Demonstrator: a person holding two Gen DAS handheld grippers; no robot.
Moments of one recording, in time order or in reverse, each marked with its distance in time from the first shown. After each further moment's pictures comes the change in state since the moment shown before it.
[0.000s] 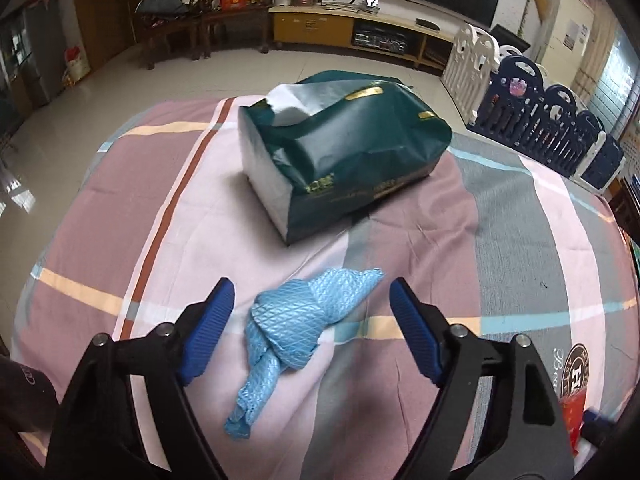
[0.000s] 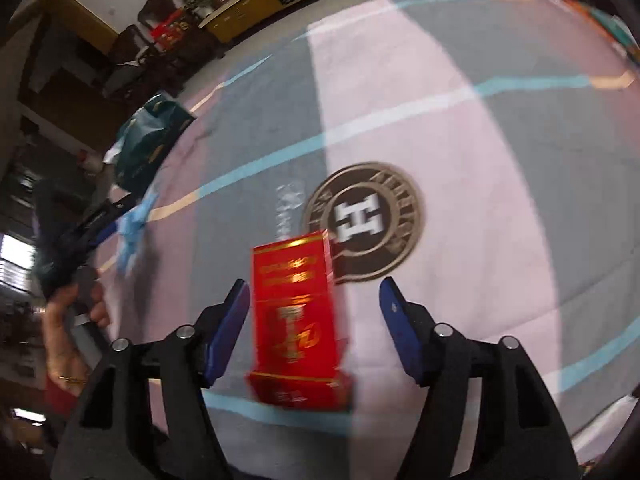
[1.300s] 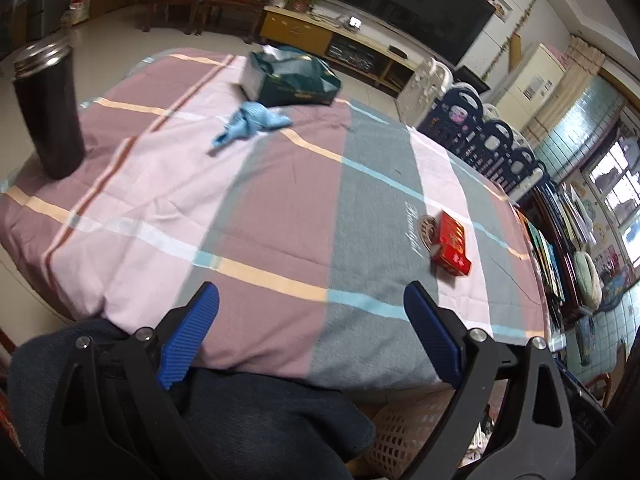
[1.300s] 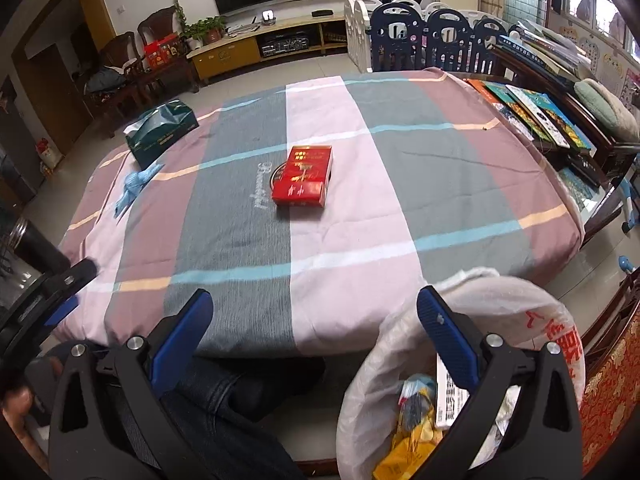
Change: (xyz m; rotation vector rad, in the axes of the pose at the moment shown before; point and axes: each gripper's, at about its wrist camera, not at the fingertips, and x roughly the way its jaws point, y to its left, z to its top) left arm -0.193 -0.005 -0.189 -0.200 -0.037 -0.239; right arm -0.140 0.019 -0.133 -0.111 -0.239 -0.229
